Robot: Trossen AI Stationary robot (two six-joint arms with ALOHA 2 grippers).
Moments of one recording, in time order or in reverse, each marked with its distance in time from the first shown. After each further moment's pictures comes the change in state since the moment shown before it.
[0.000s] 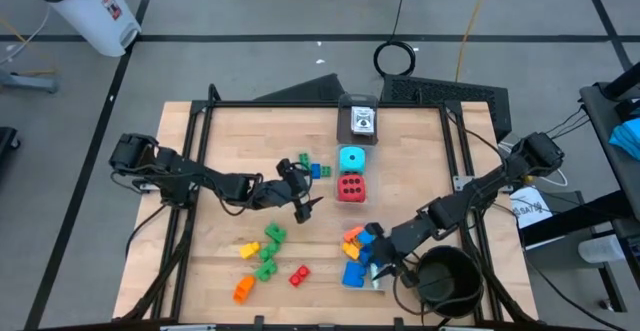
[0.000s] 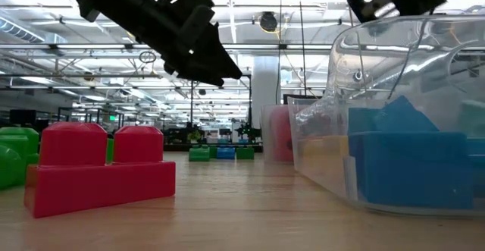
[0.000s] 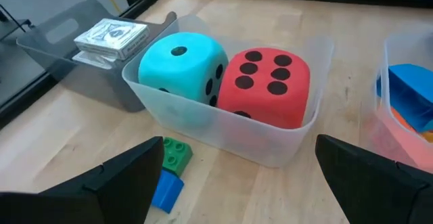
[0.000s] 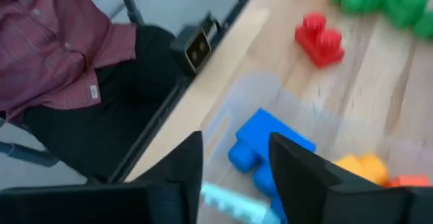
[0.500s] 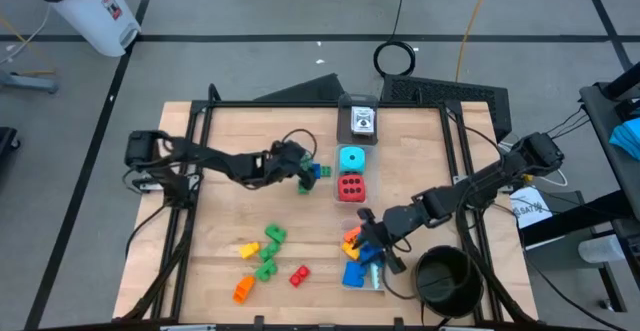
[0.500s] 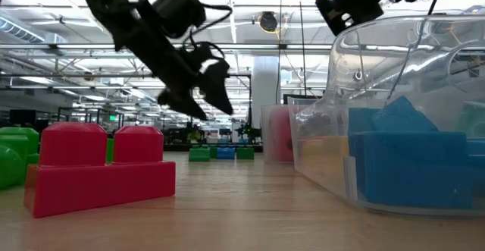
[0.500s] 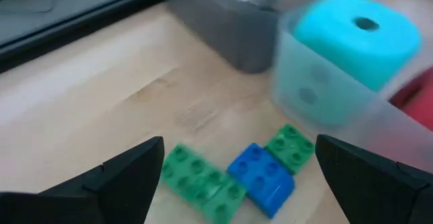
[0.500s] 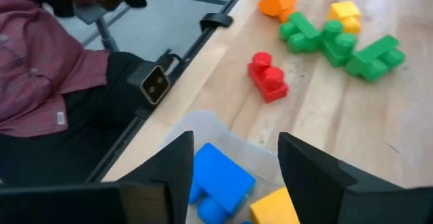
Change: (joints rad) left arm 0.247 0.074 -0.001 -0.078 0.011 -0.279; right arm -0.112 0.000 0.000 0.077 0.001 -0.075
